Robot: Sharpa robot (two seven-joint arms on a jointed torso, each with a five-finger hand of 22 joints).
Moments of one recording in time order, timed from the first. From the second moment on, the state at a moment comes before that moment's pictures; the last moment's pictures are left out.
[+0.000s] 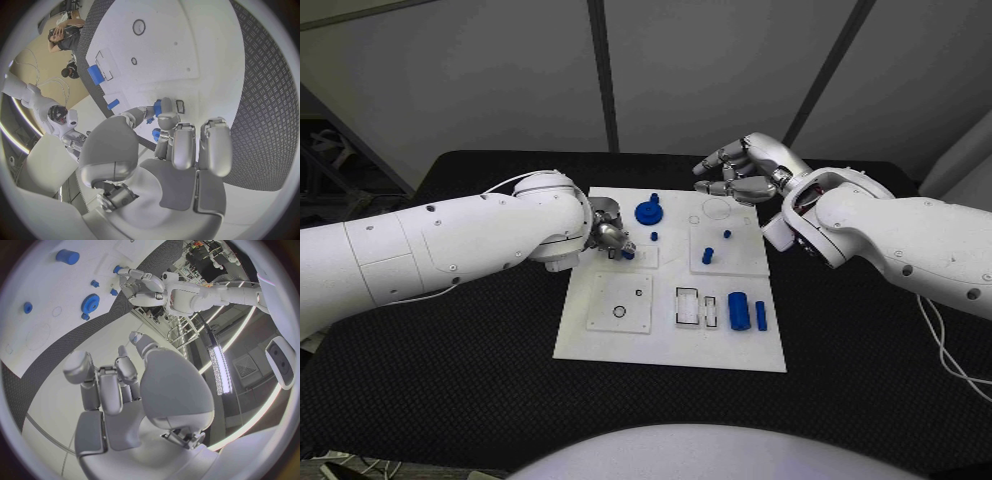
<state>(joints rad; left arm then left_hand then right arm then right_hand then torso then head) 1.29 -0.68 -0.10 1.43 -1.08 0.09 -0.60 0.99 -0.16 0.64 0.06 0.55 1.01 0.02 0.59 0.62 1.33 -0.02 1.08 0.91 1.47 -0.09 1.40 1.28 0.07 1.47 0.02 1.41 1.31 1.21 -0.74 0.03 1.47 -0.91 -0.36 0.07 1.34 -0.09 0.23 0.05 0.41 0.94 0.16 0.14 0.15 1.27 0.08 1.26 1.18 1.47 0.01 1.46 1.31 0.09 1.23 0.11 1.30 1.06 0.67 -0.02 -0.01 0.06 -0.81</state>
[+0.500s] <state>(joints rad) 1.29 -0.66 -0.10 1.40 -1.05 0.12 -0.60 0.96 -0.13 0.61 0.04 0.55 1.02 0.01 0.59 0.61 1.35 -0.03 1.09 0.92 1.46 -0.10 1.40 1.28 0.07 1.46 0.01 1.41 1.31 1.21 -0.74 0.03 1.47 -0.91 -0.36 0.07 1.34 -0.09 0.23 0.05 0.41 0.94 0.16 0.14 0.15 1.27 0.08 1.26 1.18 1.47 0.01 1.46 1.31 0.09 1.23 0.11 1.30 1.06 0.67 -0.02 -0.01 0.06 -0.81</state>
